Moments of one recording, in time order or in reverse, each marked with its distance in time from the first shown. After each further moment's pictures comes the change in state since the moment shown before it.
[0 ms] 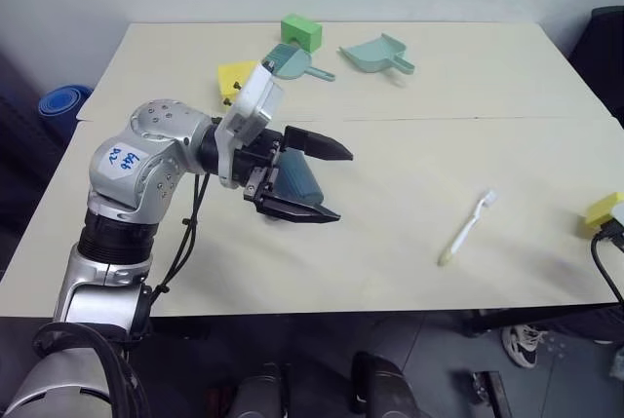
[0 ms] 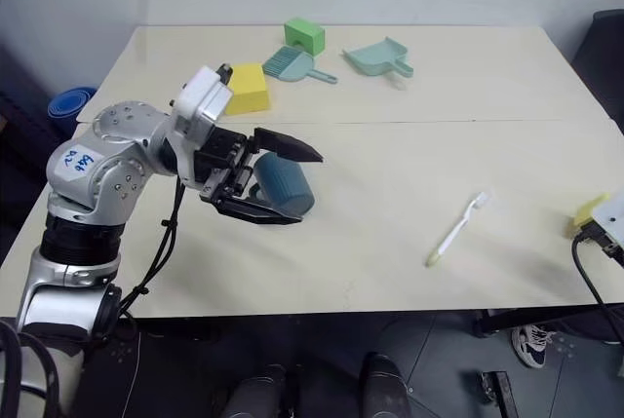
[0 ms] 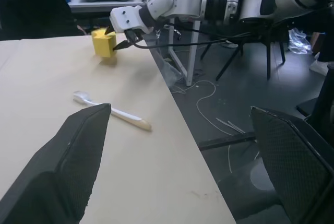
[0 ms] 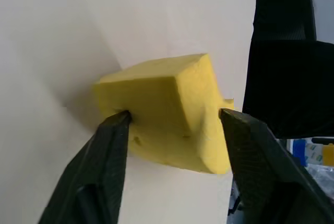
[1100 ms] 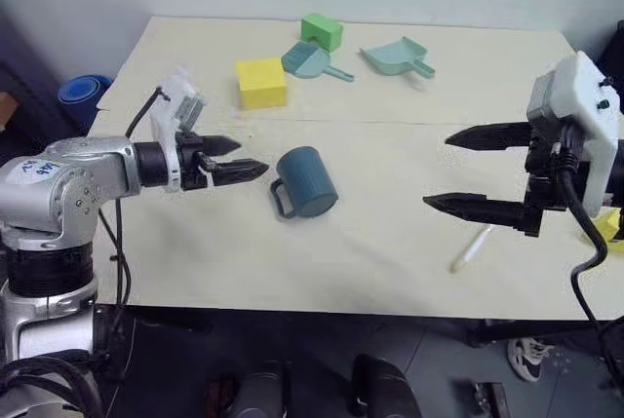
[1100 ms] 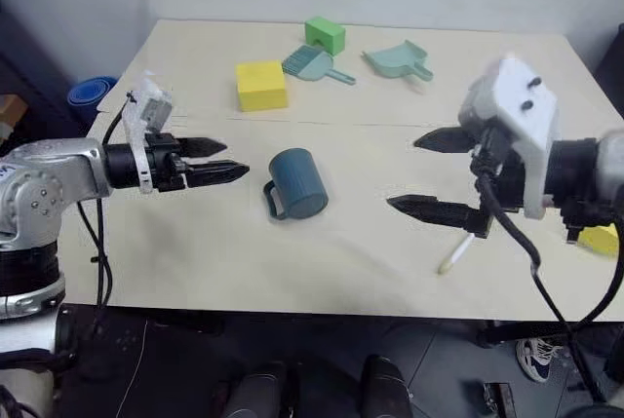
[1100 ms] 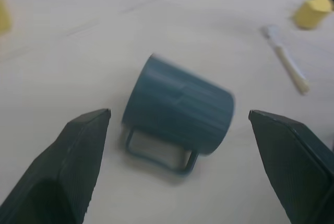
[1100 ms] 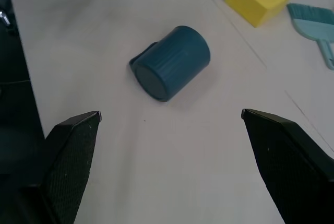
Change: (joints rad) left arm 0.163 0.056 0.362 -0.157 0.051 0.834 0.724; right arm -0.658 -0.060 0.099 -1.014 0.988 1.256 0.442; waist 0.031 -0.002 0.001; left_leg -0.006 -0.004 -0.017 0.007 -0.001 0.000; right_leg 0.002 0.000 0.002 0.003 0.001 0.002
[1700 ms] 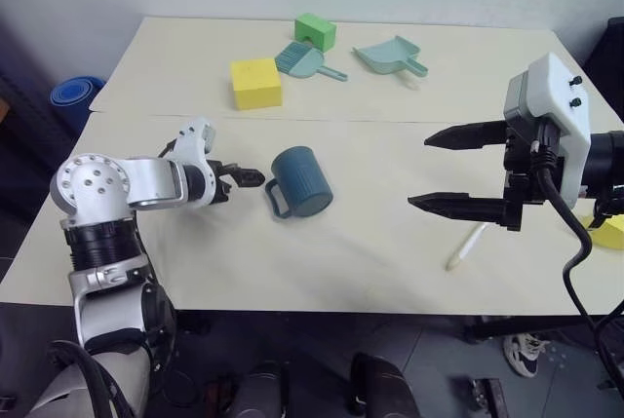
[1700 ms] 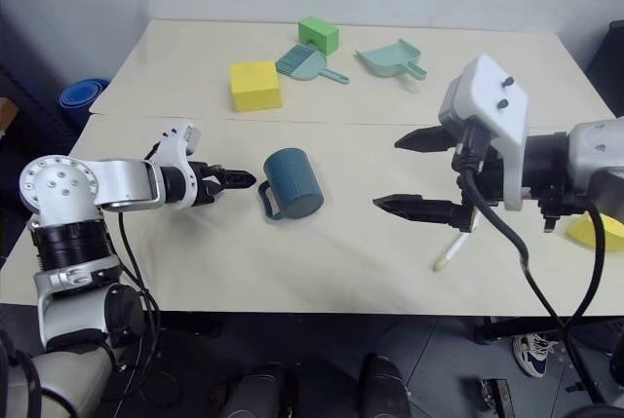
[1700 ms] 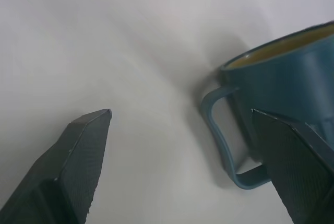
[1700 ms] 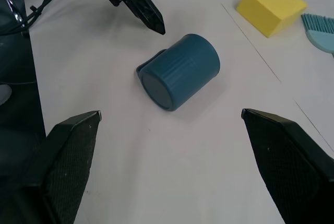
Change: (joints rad) left arm -0.147 -0.154 0.146 0.448 -0.605 0.125 1.067; right arm 0.011 -0.006 0.092 0.051 0.046 -0.146 -0.103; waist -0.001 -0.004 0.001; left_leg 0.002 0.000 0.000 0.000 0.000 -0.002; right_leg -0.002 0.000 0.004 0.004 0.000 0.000
